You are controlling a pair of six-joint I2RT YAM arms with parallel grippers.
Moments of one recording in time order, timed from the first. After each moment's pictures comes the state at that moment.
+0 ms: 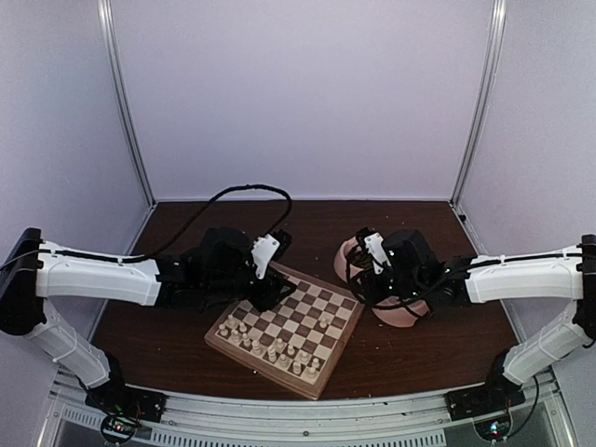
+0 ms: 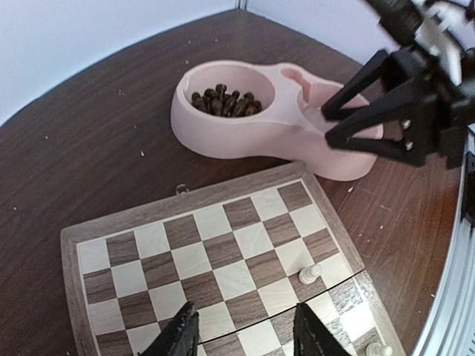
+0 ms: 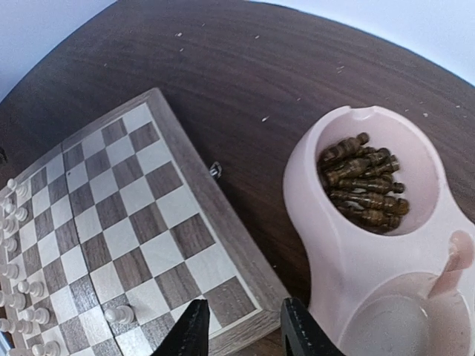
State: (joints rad) left arm -1.00 1.46 0.87 0.05 -0.04 -0.17; right arm 0.86 1.39 0.77 -0.05 0.19 0.28
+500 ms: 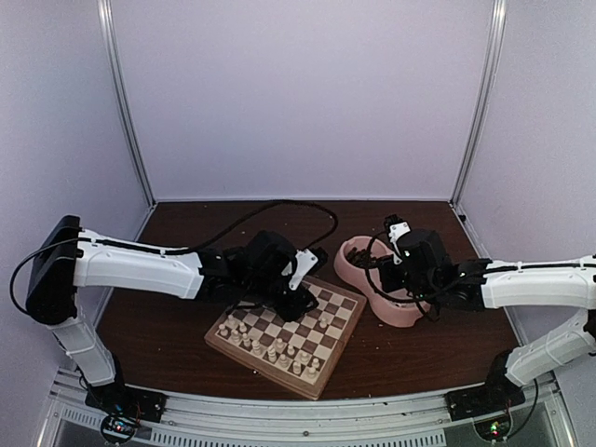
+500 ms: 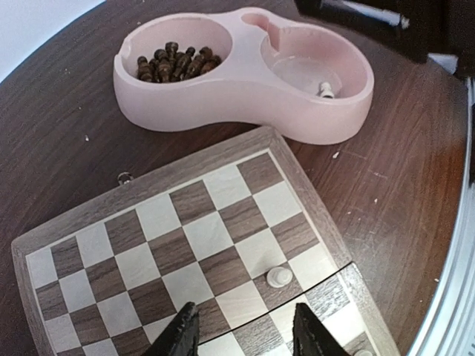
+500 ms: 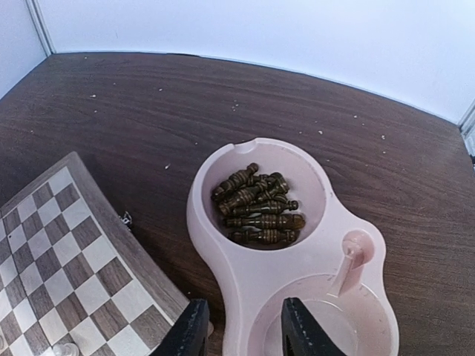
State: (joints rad) left arm -1.08 1.68 1.10 -0.13 -0.03 -0.14; right arm 0.86 1.28 0.71 -0.02 0.50 0.32
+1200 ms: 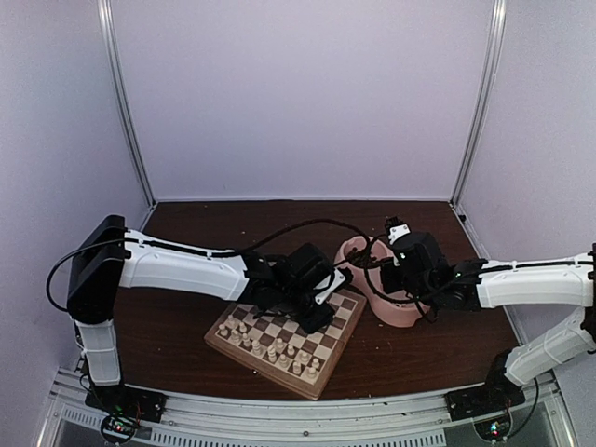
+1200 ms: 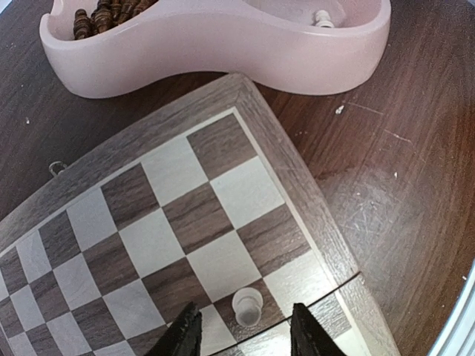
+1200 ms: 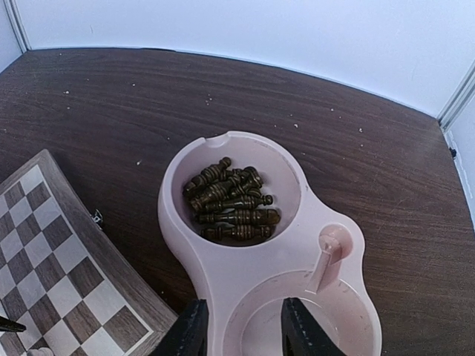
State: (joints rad) left arm -1.15 1.94 1.36 -0.36 -0.07 -0.13; right arm 0.85 1.29 0.71 -0.04 0.58 0.32
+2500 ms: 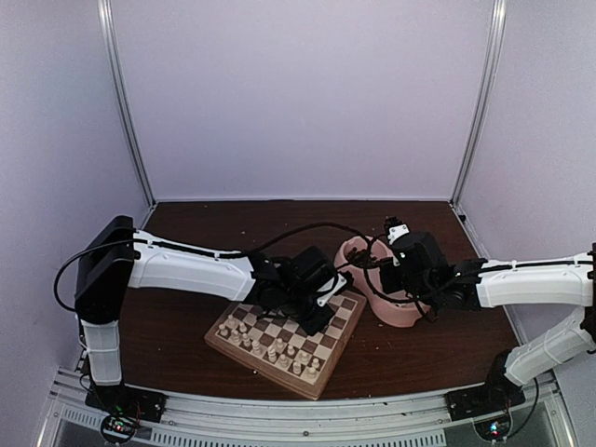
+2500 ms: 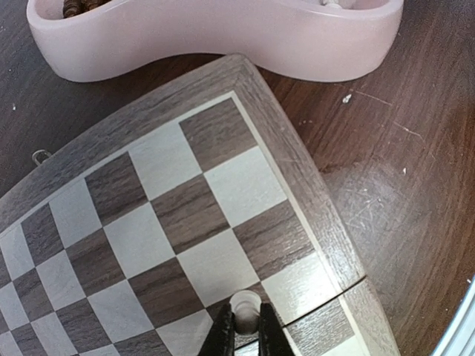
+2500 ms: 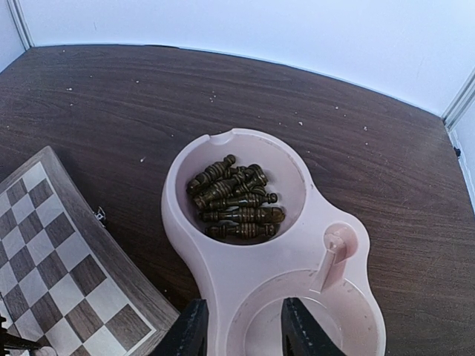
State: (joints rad) left arm -1.15 1.99 1.40 -0.40 -0.06 -0.16; right arm 0.85 1.30 0.71 -0.04 0.56 0.32
